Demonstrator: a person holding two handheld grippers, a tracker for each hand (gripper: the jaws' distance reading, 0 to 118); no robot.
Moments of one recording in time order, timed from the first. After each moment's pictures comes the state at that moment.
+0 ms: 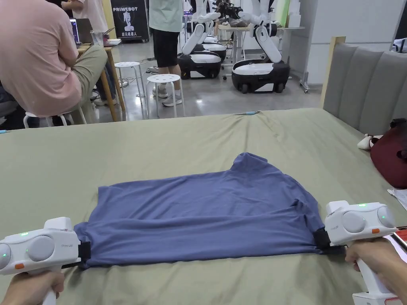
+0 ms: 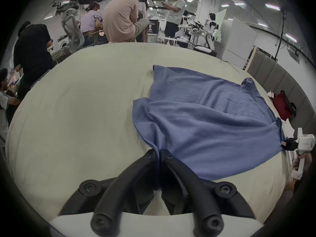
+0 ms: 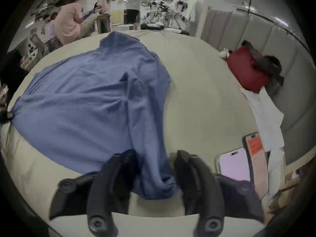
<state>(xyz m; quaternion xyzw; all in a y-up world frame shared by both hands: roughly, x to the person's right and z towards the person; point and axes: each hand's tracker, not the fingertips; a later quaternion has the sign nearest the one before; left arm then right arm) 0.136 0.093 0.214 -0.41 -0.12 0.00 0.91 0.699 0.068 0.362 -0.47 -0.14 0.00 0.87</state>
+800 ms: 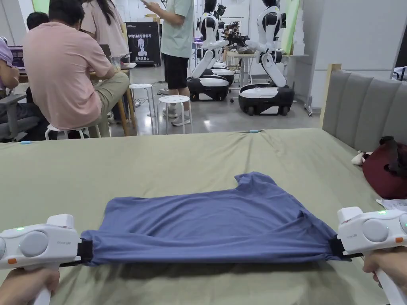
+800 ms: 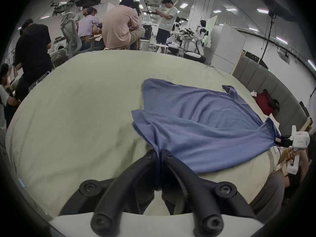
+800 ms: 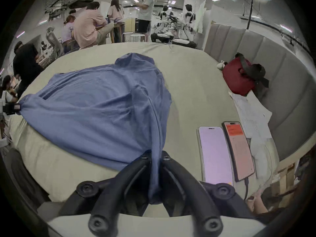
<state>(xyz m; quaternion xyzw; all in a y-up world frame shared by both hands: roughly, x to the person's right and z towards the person) 0.094 0.137 0.306 -0.38 -0.17 0.02 0.91 0.685 0.117 0.464 -0.44 -0.10 0.00 0.89</state>
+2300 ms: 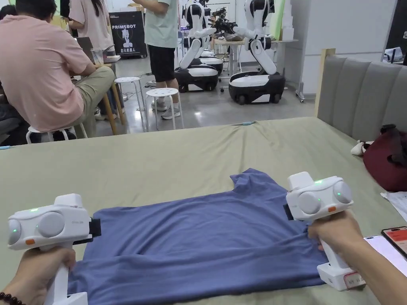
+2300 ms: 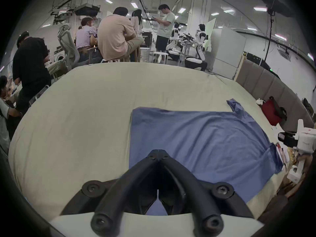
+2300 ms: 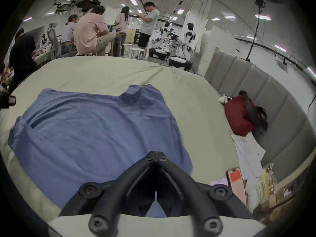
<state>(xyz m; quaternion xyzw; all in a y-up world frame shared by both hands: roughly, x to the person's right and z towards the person) 0.162 0.166 0.211 -0.36 -0.15 0.00 0.92 0.613 0.147 0.329 -0.38 -0.14 0.07 0.91</state>
